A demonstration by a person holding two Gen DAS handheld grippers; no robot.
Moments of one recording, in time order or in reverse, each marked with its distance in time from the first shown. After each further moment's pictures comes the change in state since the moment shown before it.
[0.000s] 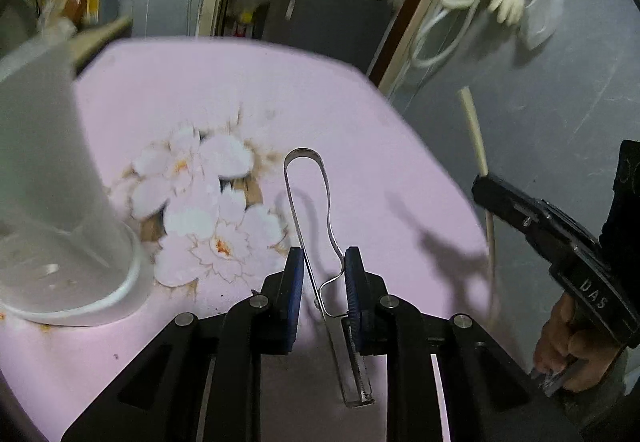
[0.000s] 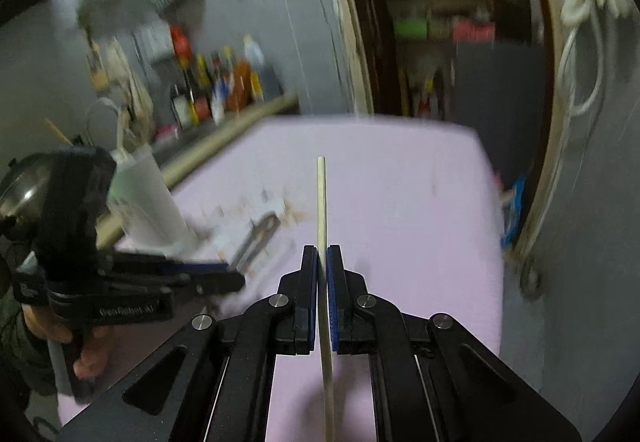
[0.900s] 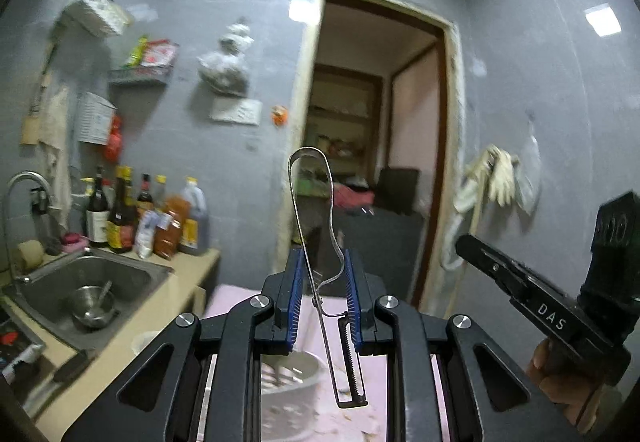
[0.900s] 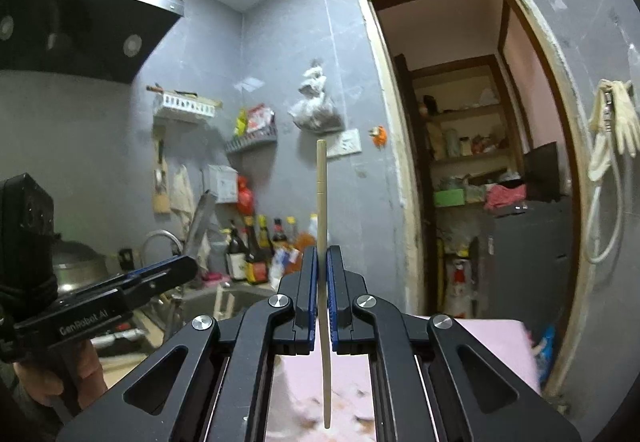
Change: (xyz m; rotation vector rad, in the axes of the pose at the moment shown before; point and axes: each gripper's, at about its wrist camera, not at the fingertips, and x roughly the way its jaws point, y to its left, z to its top) left arm -0.223 0.019 0.005 0.077 -0.803 0.220; right arm -0.036 0.117 0.080 -0.095 -0.517 0.131
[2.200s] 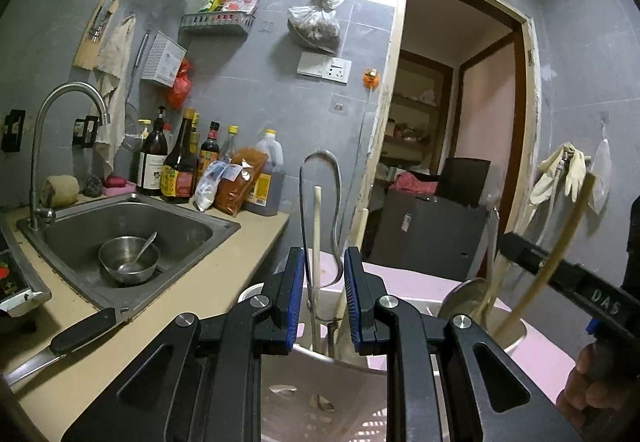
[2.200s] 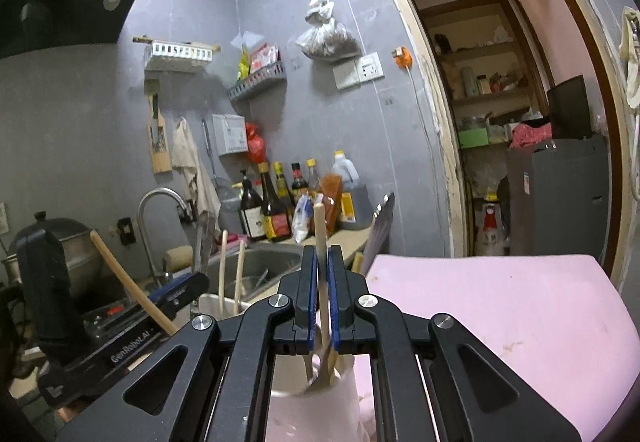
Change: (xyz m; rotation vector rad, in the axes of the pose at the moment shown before) left arm 0.045 0.118 -0.080 -0.104 0.071 0.163; right arm 0.106 0.030 -0.082 0.076 0.195 0.022
